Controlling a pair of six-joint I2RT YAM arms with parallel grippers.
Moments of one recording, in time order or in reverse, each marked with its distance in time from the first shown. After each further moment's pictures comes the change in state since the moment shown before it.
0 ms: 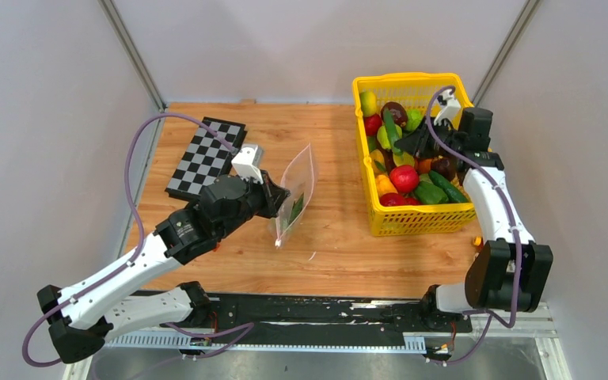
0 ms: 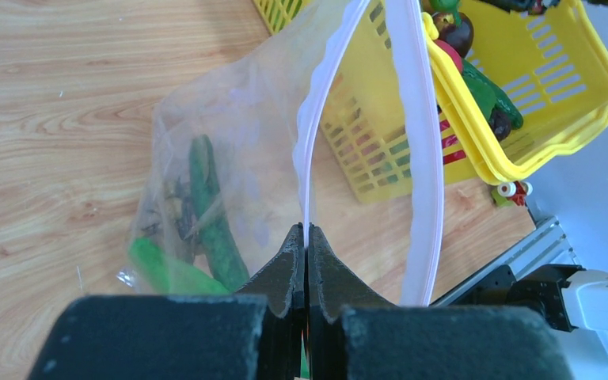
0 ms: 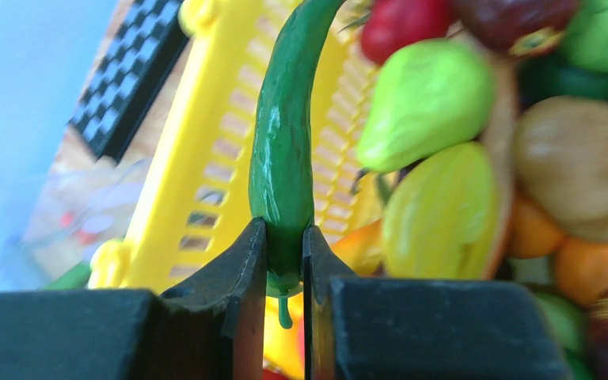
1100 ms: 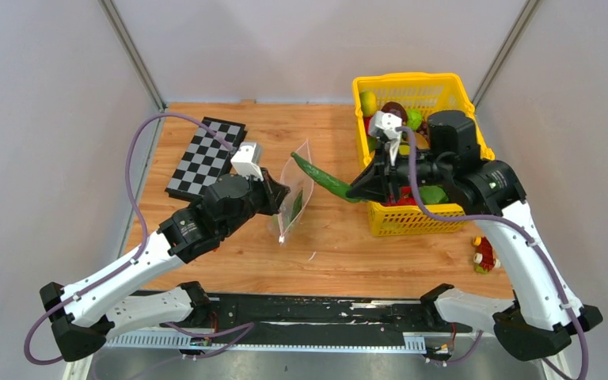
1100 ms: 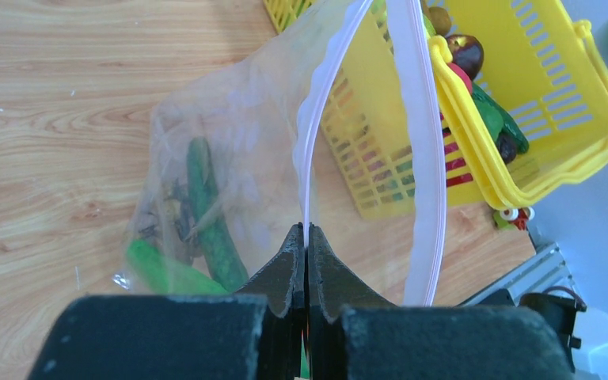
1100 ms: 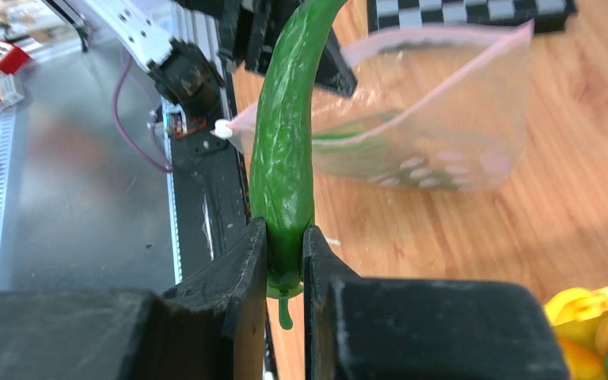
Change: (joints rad) left arm 0.000 0.021 -0.005 0.022 -0.036 -0.037; right arm 0.558 -0.292 0.338 -0.604 -0.258 -0.414
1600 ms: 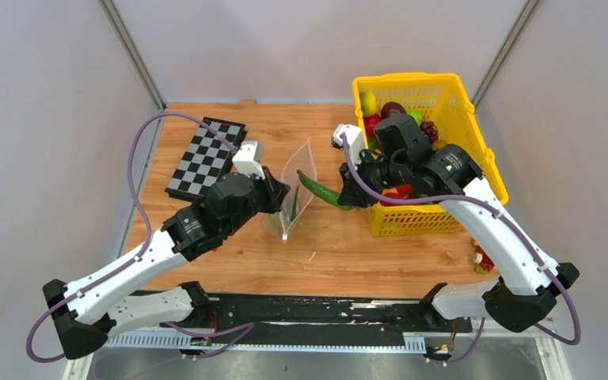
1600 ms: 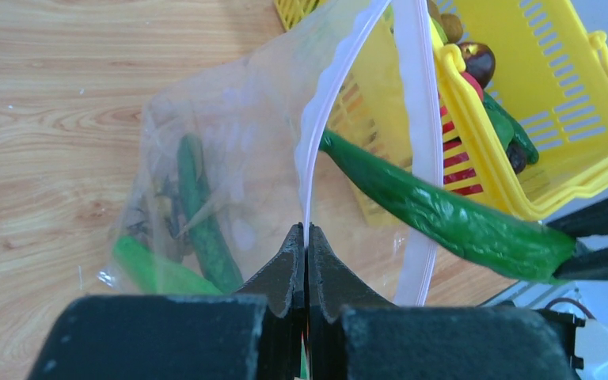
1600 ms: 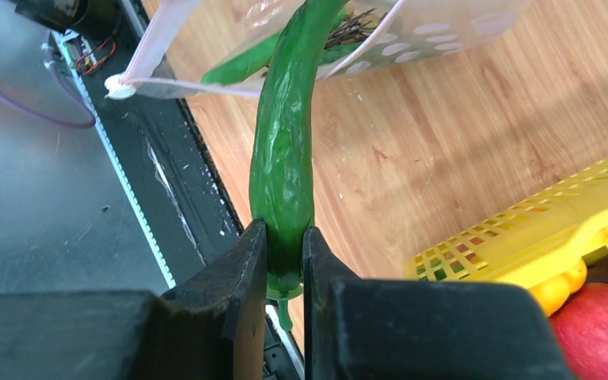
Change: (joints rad) left arm 0.001 0.013 0.001 0.006 -0.055 -0.020; right arm 0.241 0.177 0.085 -0.232 0.478 0.051
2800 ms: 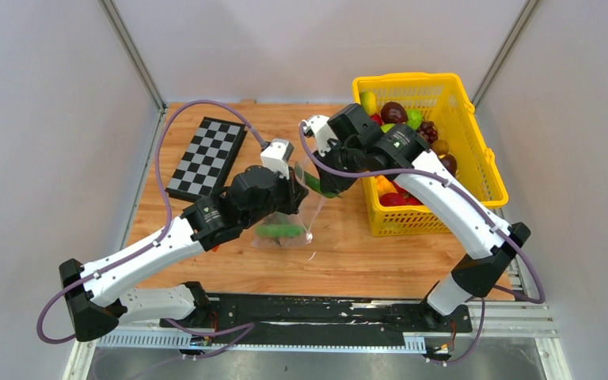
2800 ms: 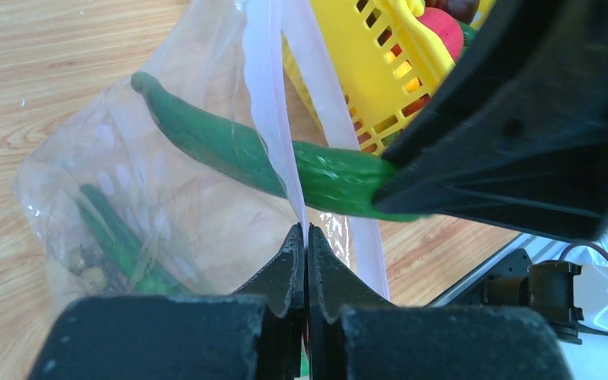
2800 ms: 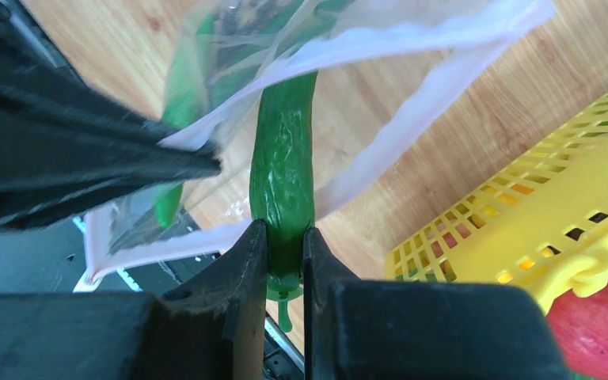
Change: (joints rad) left arm -0.058 0.159 0.112 -0.024 0.091 0.092; right arm 0.093 0.269 0.223 -0.054 0.254 0.139
